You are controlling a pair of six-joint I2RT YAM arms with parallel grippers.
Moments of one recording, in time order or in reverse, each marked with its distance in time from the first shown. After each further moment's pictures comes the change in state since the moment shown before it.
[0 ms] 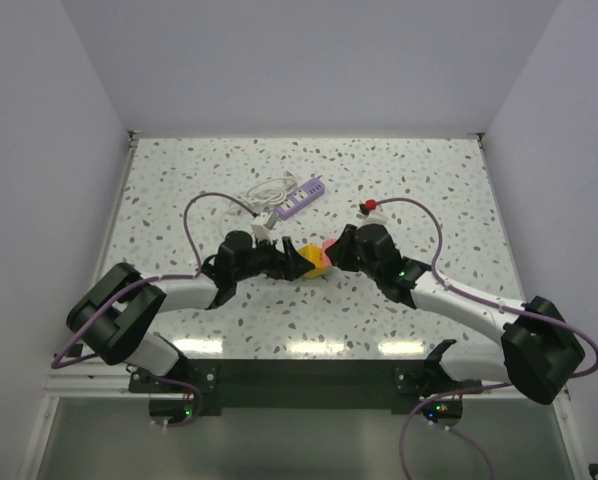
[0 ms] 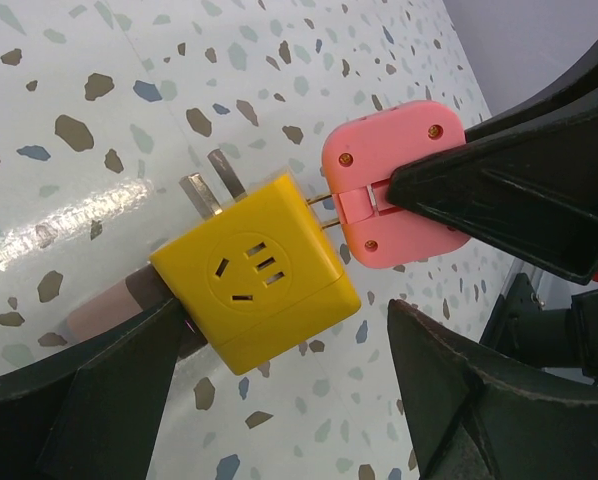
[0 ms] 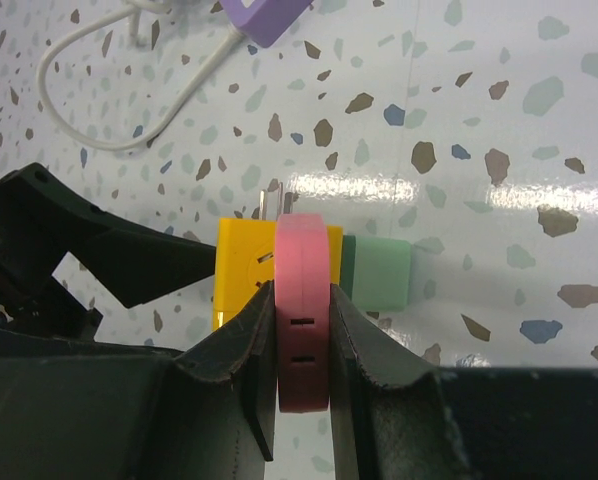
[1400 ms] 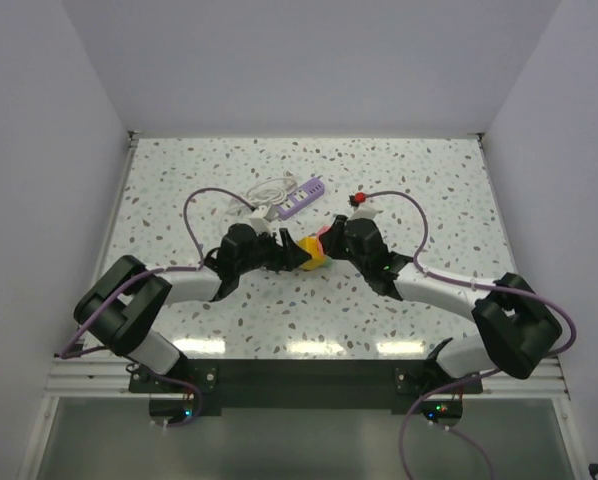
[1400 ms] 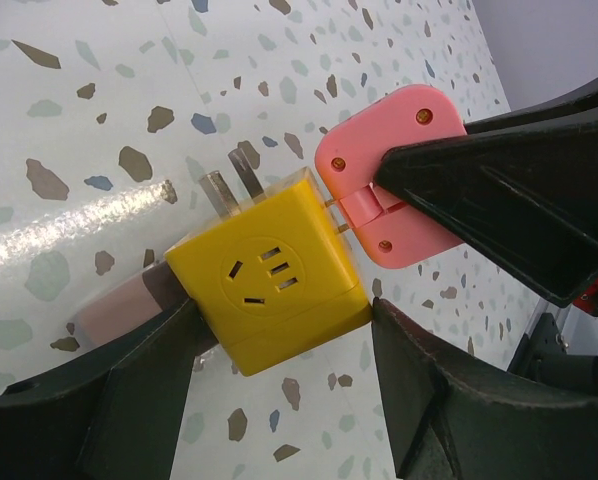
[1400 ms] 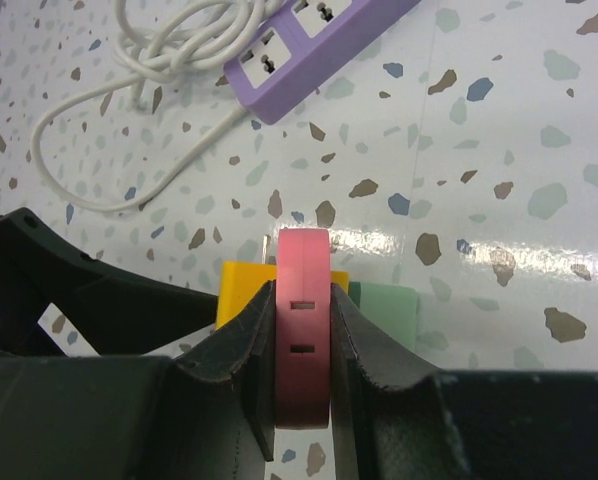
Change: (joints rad) left arm 0.024 0.056 0.066 -0.049 -0.048 -0.002; right arm 0.010 0.172 0.035 0.212 0.064 -0.087
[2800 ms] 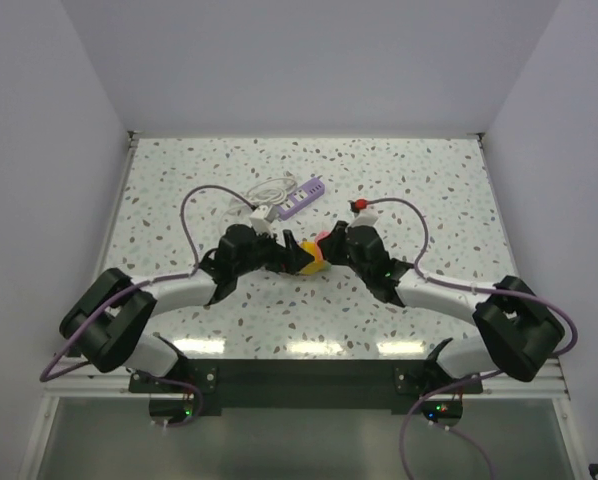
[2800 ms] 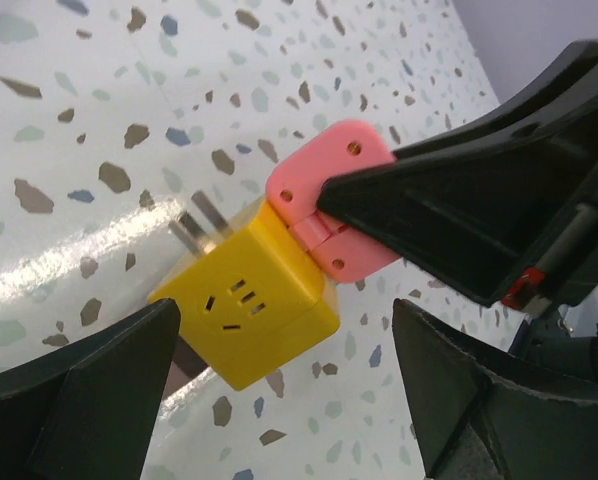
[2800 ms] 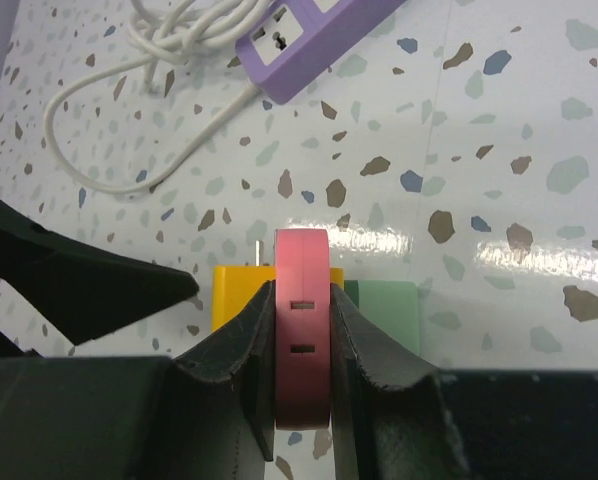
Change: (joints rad) left arm -0.019 -0.083 -0.001 -0.074 -0.028 0.055; right arm 0.010 -0.010 -0.055 0.076 0.010 0.024
